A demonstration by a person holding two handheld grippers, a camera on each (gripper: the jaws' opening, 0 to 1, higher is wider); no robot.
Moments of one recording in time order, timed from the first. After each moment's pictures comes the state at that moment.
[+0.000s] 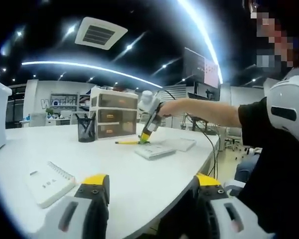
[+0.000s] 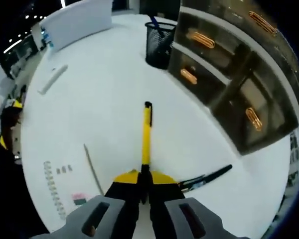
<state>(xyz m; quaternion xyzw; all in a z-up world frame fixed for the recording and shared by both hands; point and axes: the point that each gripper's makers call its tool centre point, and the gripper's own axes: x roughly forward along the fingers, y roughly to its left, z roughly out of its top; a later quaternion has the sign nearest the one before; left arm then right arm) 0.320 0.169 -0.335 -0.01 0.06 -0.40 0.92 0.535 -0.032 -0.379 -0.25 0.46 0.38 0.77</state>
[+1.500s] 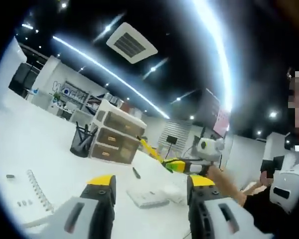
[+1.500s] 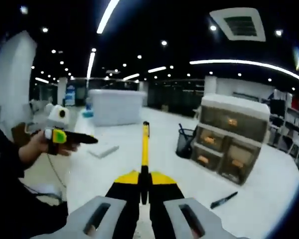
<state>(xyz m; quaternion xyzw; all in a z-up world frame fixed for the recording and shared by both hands) 0.382 0.147 -0.255 -0.22 0.01 -0.39 0.89 0.415 0.015 -0.261 -0.06 0.07 0.48 0.87</state>
